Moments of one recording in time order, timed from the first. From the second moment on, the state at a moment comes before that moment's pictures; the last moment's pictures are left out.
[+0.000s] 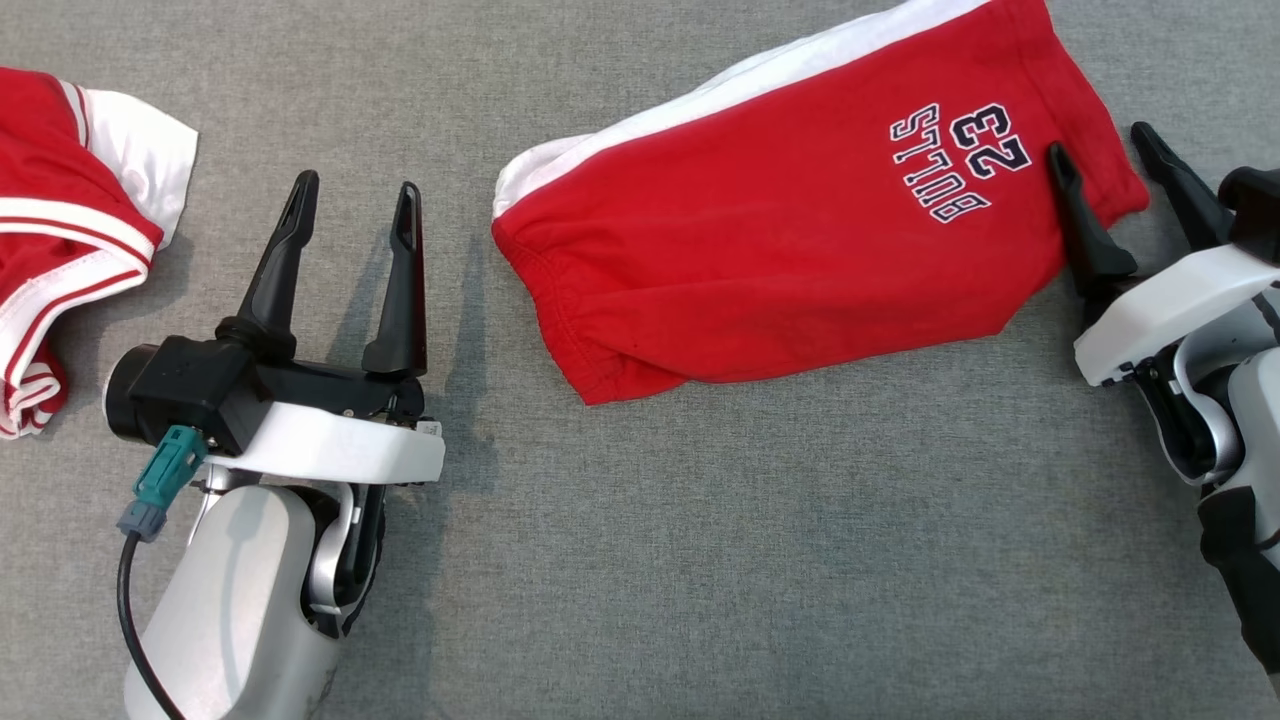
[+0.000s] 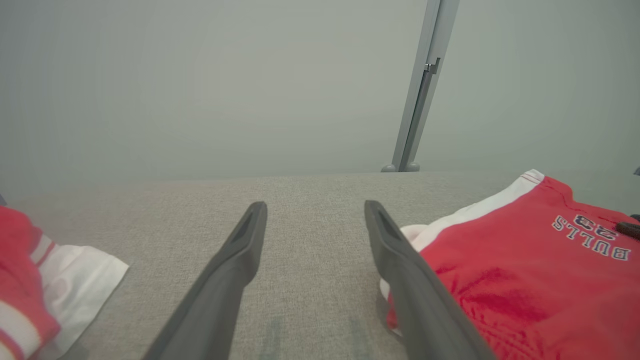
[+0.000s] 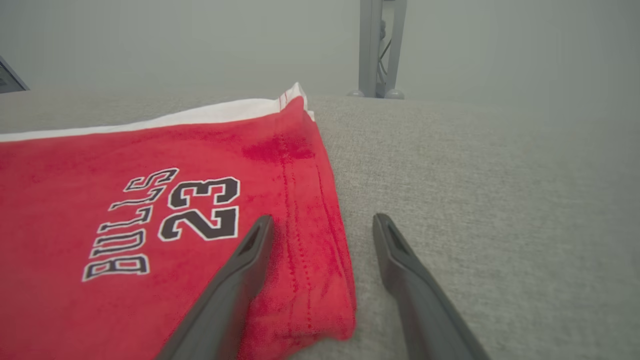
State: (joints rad) left arm -0.41 0.18 -0.26 0.09 -0.36 0.08 -0.26; right arm -0.67 -0.32 0.24 0.48 0.38 0.13 -0.08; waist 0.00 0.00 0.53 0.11
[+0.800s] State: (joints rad) left arm -0.38 0.18 -0.23 0.11 -0.32 0.06 -0.26; right arm -0.42 -0.25 0.15 0.41 0.52 0.13 -0.21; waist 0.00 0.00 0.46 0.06
